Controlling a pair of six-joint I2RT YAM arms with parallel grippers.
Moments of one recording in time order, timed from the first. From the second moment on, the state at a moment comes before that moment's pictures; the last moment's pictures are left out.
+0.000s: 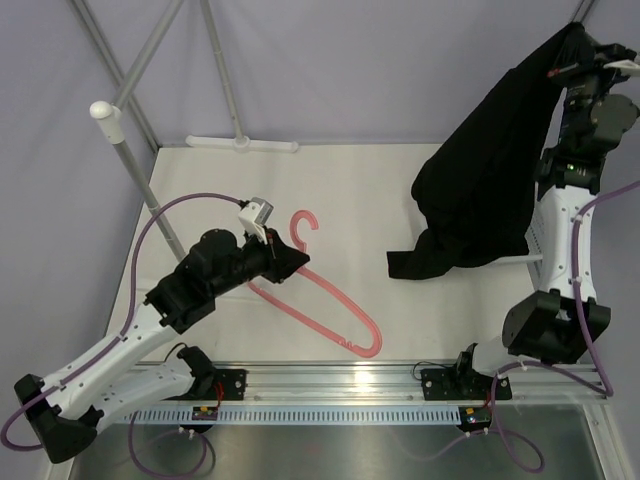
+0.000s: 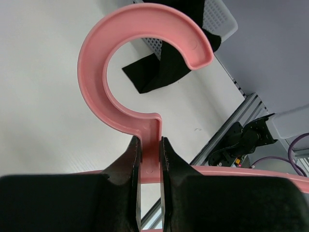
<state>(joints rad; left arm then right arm) -0.78 0.84 0.83 -0.27 0.12 -0.51 -0.29 1.57 1.74 0.48 -0.11 0.50</state>
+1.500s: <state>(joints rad) -0.88 1.06 0.86 -0.27 0.05 -0.53 -0.17 1.37 0.95 0.09 0.05 0.88</state>
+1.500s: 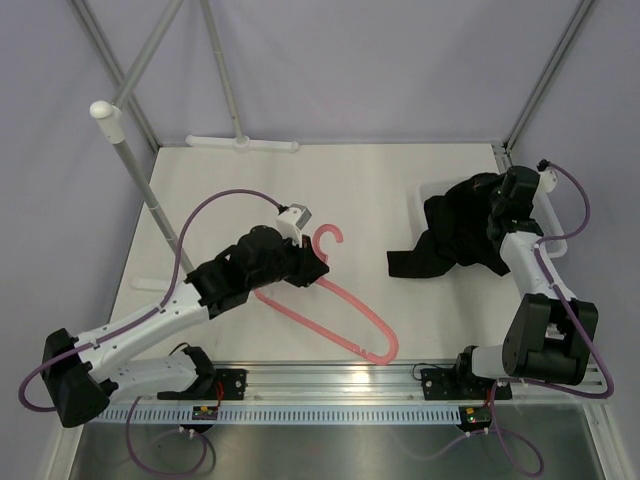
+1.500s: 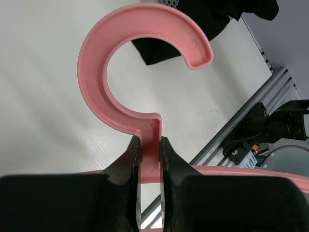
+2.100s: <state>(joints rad) -0.89 1.02 0.89 -0.33 -0.12 -0.51 0.12 1.20 1.12 -0.22 0.13 0.62</state>
